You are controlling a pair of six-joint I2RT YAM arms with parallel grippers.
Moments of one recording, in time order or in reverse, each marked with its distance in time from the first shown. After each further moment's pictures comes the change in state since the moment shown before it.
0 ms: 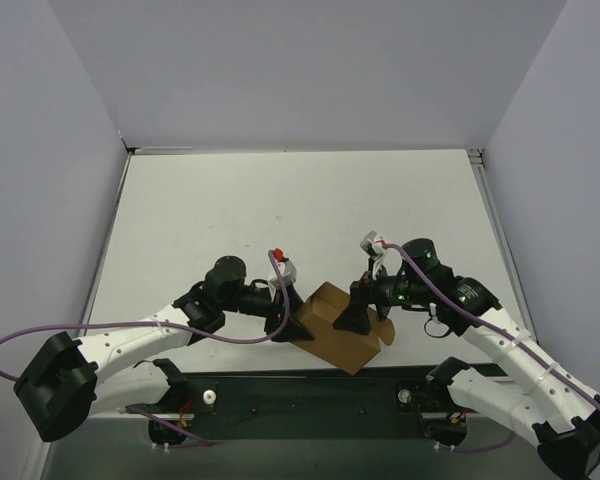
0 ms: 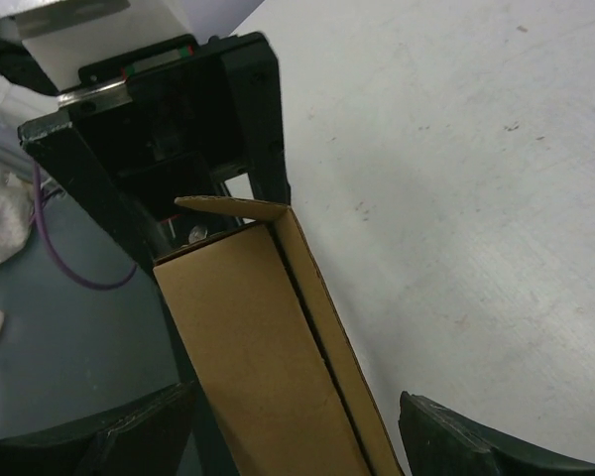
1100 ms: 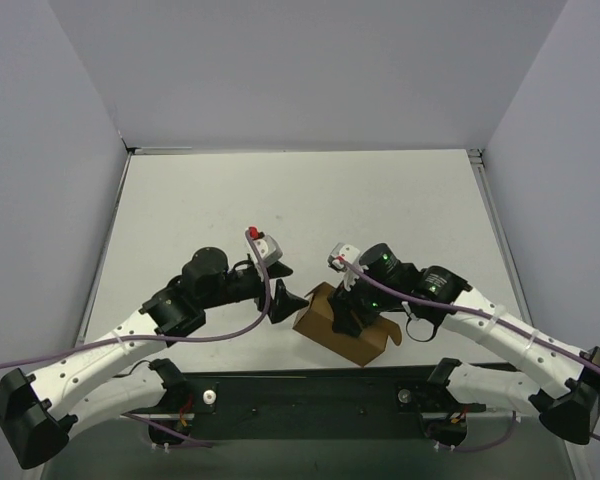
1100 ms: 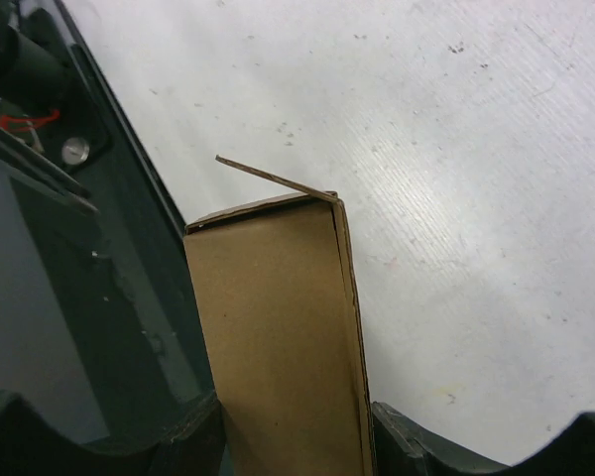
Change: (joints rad) left arm -0.006 -0.213 0.132 -0.327 -0.434 0.085; right arm 0.253 0.163 0.140 -0.194 0.345 -0.097
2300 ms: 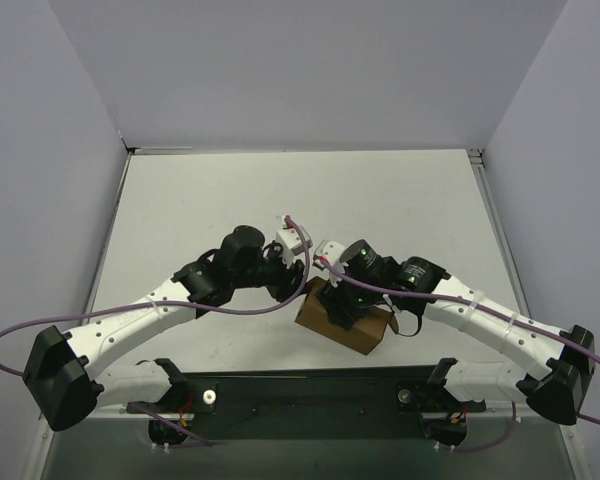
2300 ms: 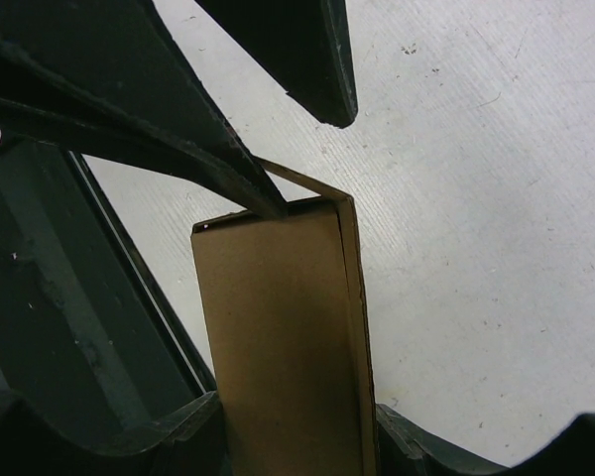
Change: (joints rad) left arm -0.002 0.283 0.242 -0.248 -0.085 0.124; right arm 0.072 0.158 0.101 -0.042 0.193 -0.057
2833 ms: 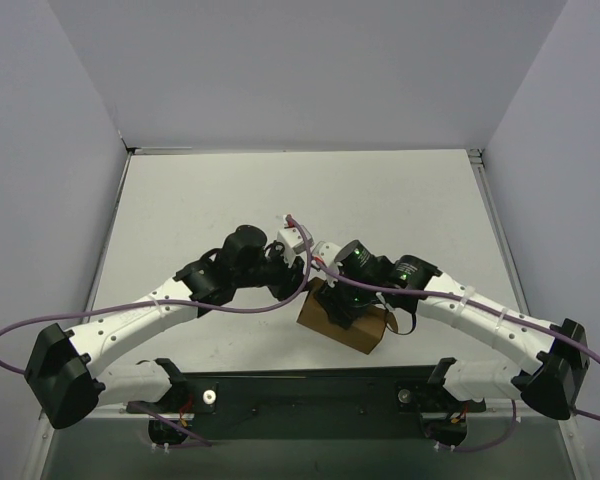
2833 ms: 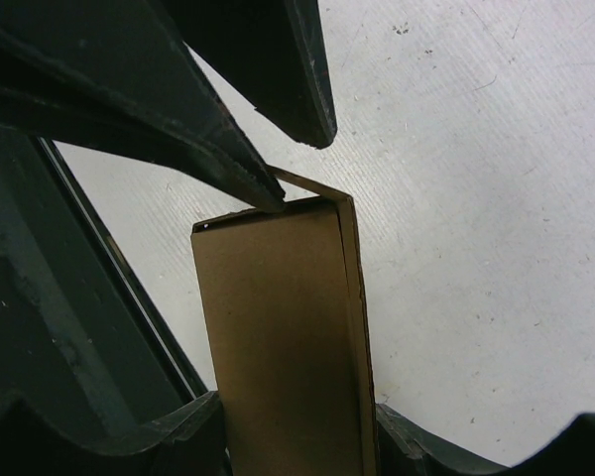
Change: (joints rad) left arm -0.006 0.019 0.009 0.003 -0.006 -0.022; right arm 0.000 0.046 0.000 0.000 0.026 -0.008
